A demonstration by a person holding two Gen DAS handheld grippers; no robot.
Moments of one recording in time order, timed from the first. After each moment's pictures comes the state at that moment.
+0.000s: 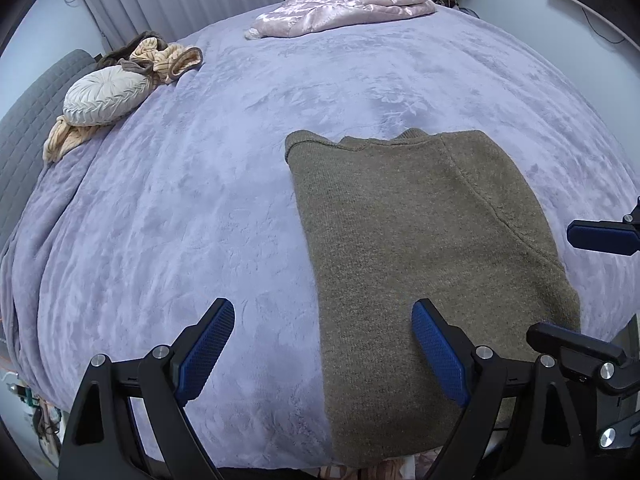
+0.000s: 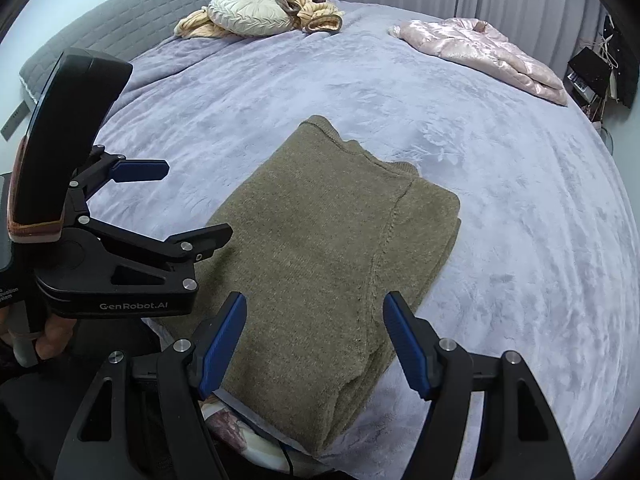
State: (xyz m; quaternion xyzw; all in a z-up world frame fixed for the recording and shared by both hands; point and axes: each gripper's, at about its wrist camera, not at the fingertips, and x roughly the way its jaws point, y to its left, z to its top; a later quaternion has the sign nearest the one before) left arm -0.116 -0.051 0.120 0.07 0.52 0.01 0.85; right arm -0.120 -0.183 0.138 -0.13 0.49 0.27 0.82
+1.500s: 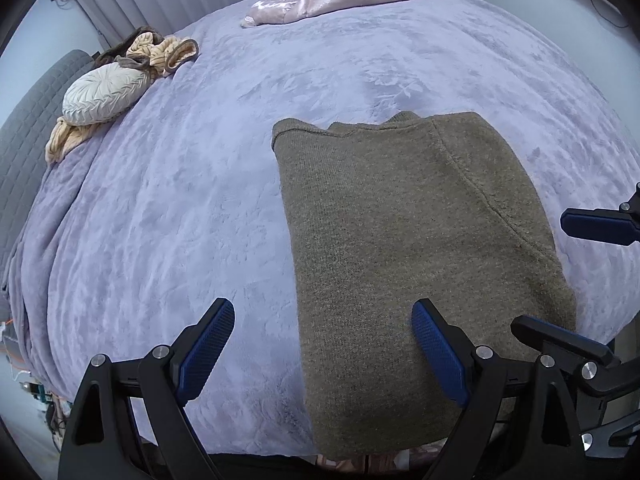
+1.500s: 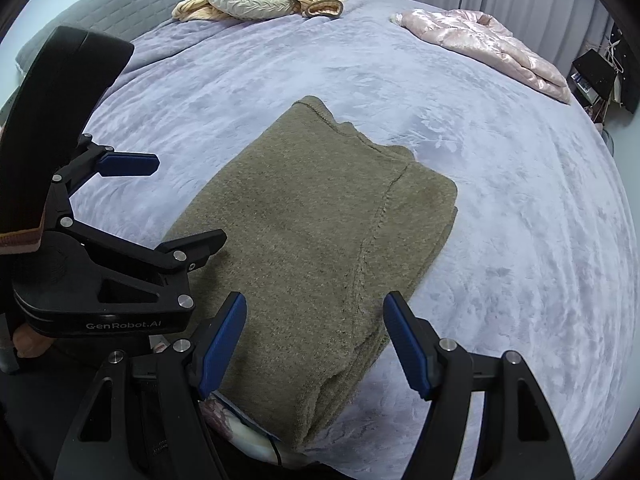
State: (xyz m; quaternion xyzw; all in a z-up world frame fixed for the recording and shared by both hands) left arm -0.111 -0.073 0.117 0.10 0.55 0.02 0.83; right arm -0.118 -0.183 0.127 -0.15 0.51 0.26 0.80
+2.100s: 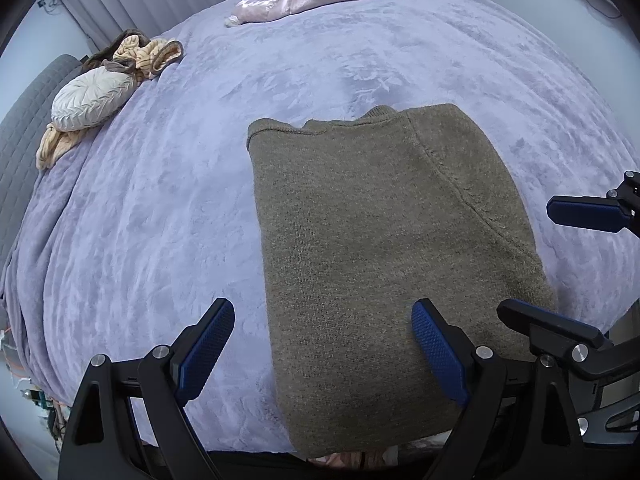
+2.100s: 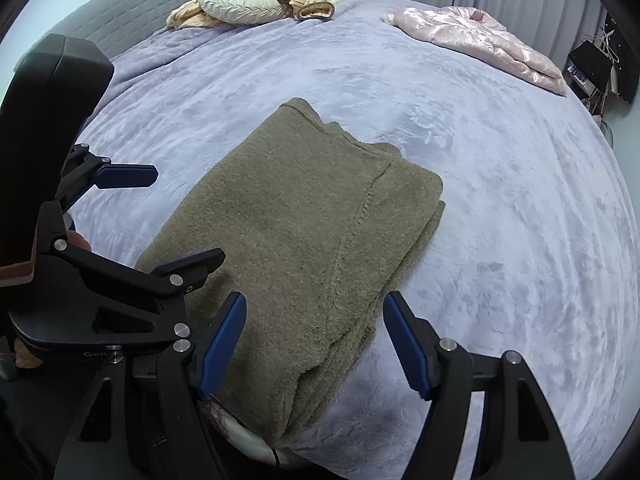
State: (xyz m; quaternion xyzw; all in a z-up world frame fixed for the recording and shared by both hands) left arm -0.111 -0.089 0.116 0.10 0.56 0.01 0.83; right arm -0.111 -0.200 0.127 -0.14 0.51 0.27 0.81
